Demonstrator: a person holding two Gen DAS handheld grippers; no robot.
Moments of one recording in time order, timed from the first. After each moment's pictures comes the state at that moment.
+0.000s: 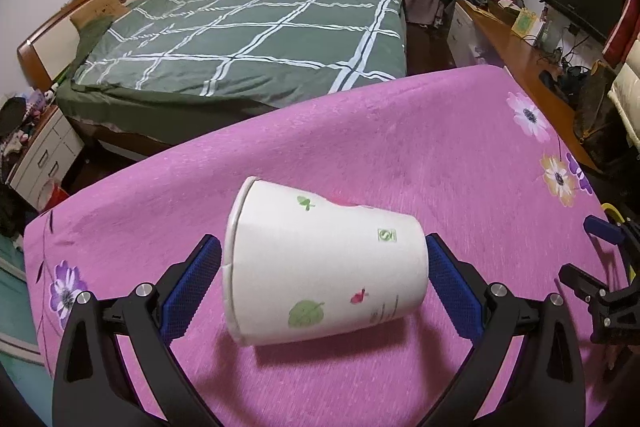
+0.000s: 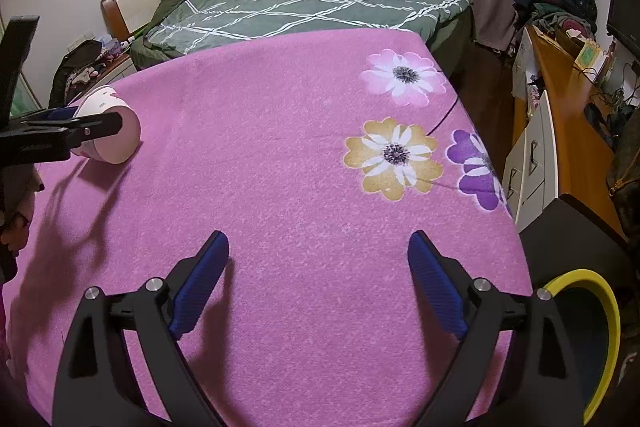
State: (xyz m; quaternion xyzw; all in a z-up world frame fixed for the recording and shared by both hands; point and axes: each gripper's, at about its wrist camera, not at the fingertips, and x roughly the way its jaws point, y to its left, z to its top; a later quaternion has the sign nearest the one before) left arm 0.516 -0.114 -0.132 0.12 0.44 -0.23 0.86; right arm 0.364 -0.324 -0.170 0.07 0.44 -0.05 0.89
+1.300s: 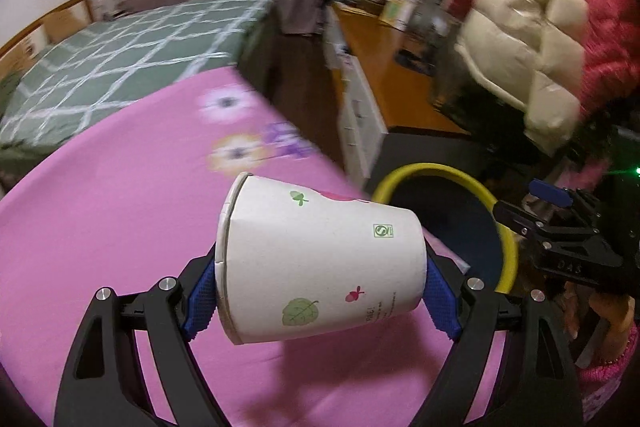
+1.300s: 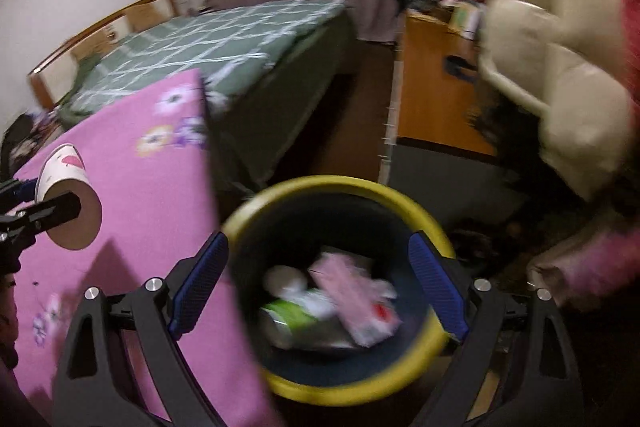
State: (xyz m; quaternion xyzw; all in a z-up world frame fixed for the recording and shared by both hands) left arm 0.266 -0.310 -0.085 0.14 0.40 -0.41 0.81; right arm 0.142 -0.482 -0.123 0.13 0.38 -0.23 0.89
